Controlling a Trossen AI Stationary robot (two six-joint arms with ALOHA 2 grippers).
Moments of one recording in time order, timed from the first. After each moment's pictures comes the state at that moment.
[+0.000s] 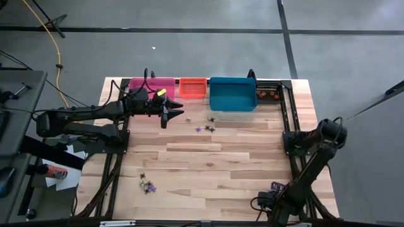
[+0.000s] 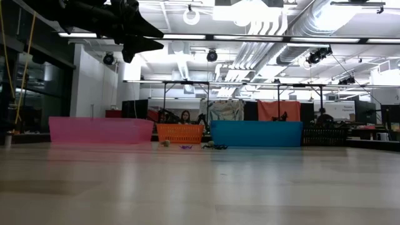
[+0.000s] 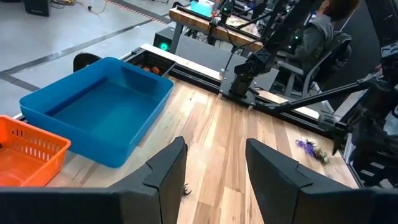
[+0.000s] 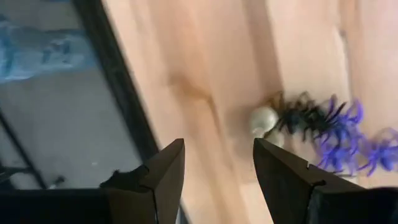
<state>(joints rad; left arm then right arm) 0.33 0.98 0.58 0.17 0.20 -0.26 1.03 1.76 1.11 -0.69 -0.05 1.33</state>
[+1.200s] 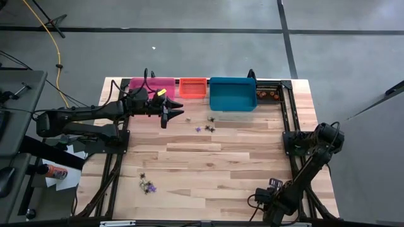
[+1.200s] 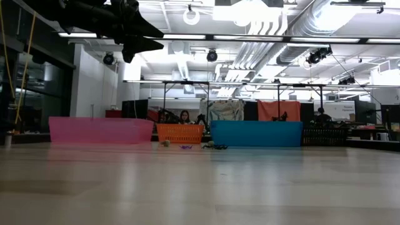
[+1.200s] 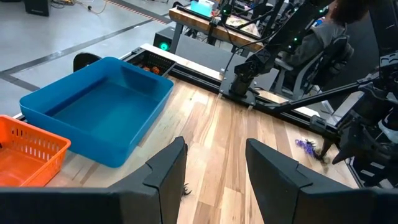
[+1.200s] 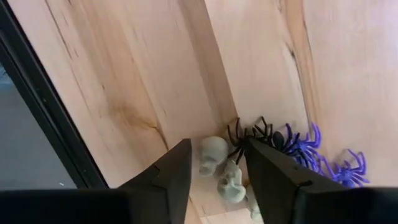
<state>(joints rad) 0.33 0.98 0.58 0.17 0.20 -0.26 1.02 1.82 1.11 -0.75 0.00 1.32</state>
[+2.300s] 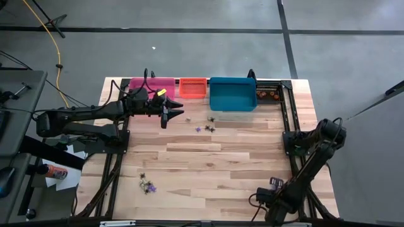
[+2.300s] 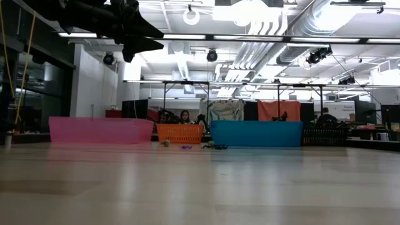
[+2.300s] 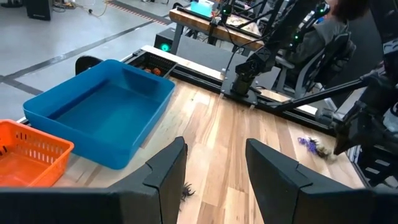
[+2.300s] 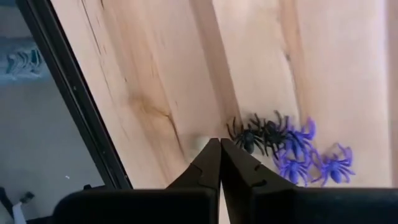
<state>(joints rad) 0.33 0.98 0.58 0.17 0.19 -0.23 1.01 1.75 1.11 -0.77 0.00 1.29</state>
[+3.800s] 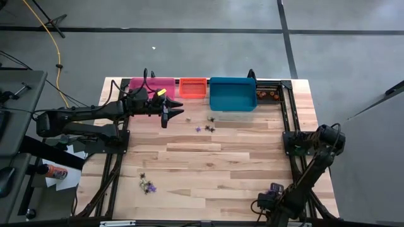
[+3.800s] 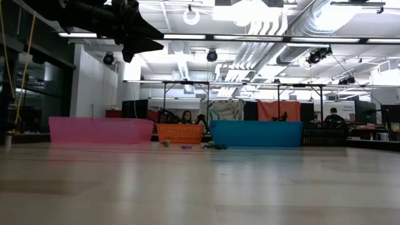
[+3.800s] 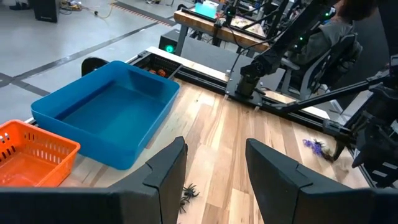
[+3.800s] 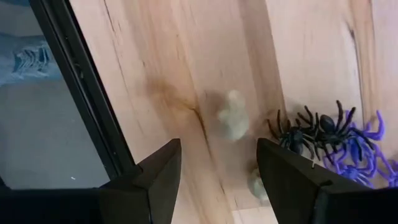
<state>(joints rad) 0.33 0.98 0.58 0.18 0.17 -0.23 1.07 1.83 1.11 -0.67 0.01 1.34</state>
